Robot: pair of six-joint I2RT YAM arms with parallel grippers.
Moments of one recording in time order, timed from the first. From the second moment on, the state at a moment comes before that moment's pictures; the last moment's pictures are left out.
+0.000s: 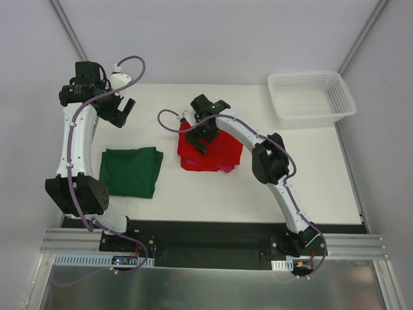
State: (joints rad) left arm 0.11 1.58 1.79 -1.14 0.16 0.61; right arm 0.71 2.42 2.25 -1.04 -0.07 -0.37
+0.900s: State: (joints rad) left arm 0.11 1.58 1.78 -1.14 0.16 0.61; right arm 0.68 2.45 2.25 -0.83 0.02 -0.52
